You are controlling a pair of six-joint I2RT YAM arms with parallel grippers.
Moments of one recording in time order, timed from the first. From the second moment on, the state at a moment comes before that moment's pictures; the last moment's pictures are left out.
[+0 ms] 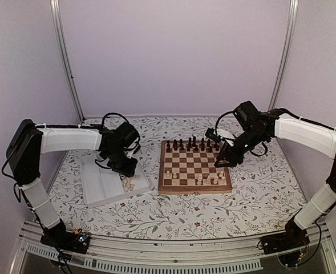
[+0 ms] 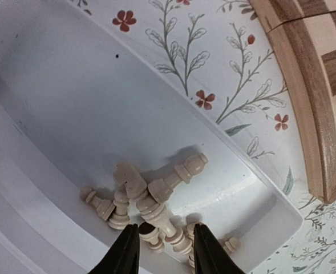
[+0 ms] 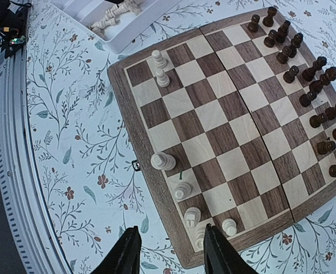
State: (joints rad) left arm -0.67 1.75 1.17 -0.71 -0.08 -0.27; right arm 0.54 1.56 1.25 -0.82 -0.47 -0.51
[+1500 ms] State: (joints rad) left arm -0.65 1.89 1.22 -0.74 -0.04 0.17; right arm 0.54 1.59 1.32 -0.82 -0.49 -0.51
